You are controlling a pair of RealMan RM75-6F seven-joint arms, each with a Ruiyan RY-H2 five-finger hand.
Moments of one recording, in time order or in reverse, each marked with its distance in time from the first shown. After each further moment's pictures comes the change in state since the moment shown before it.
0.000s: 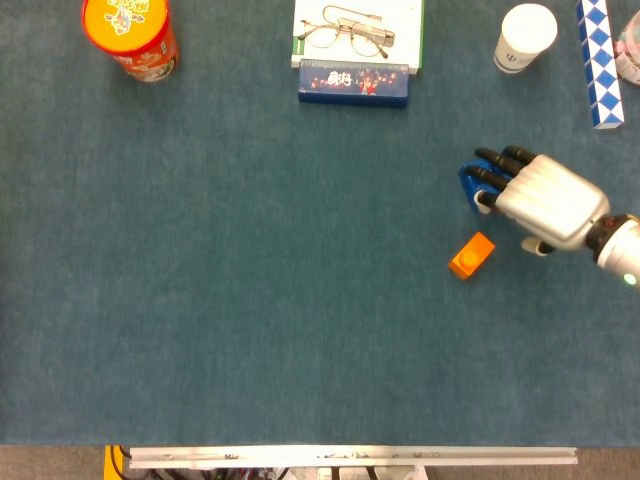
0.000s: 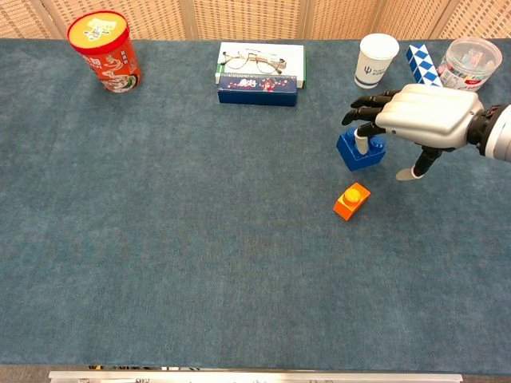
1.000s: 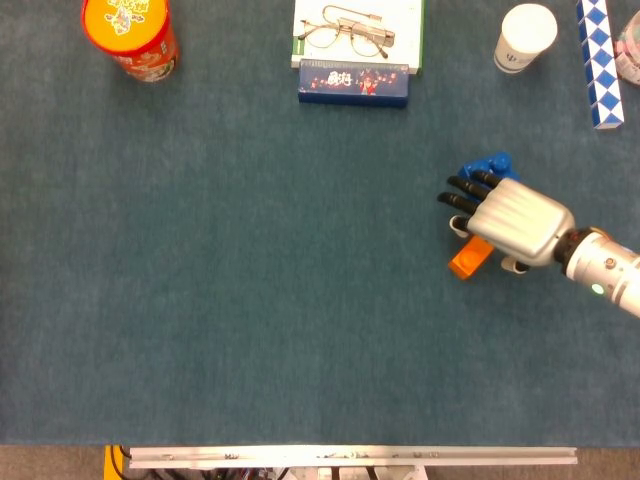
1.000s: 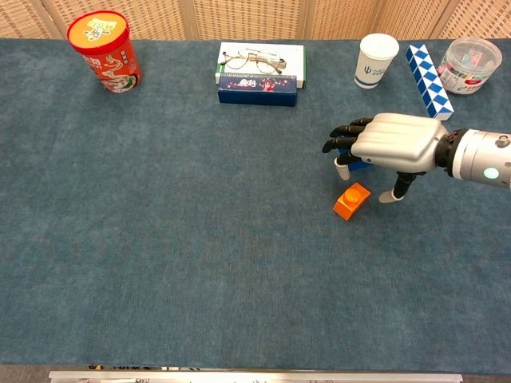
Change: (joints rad) left arm 0.007 0.014 -0.006 -0.008 -0.005 0.007 -0.014; right arm 0.069 -0.087 -0.057 0.028 0.038 -0.053 -0.052
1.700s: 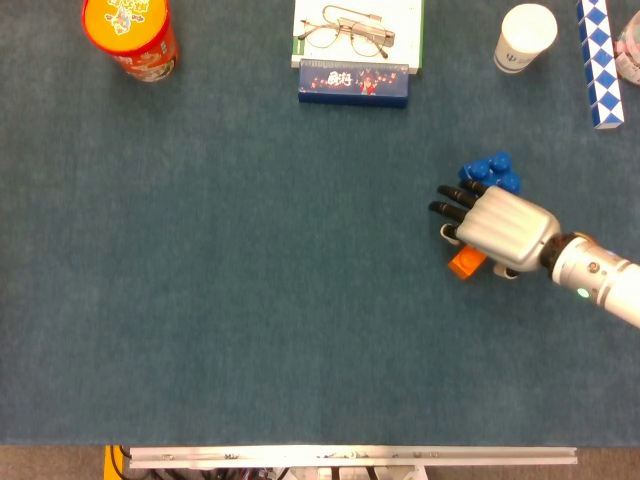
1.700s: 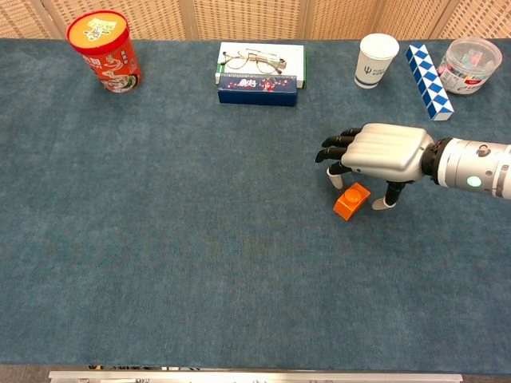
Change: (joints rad) left arm 0.003 0.007 -0.007 0.001 -0.007 0.003 -0.015; right arm 0.024 -0.045 -0.016 0.014 0.044 -0.025 -0.062
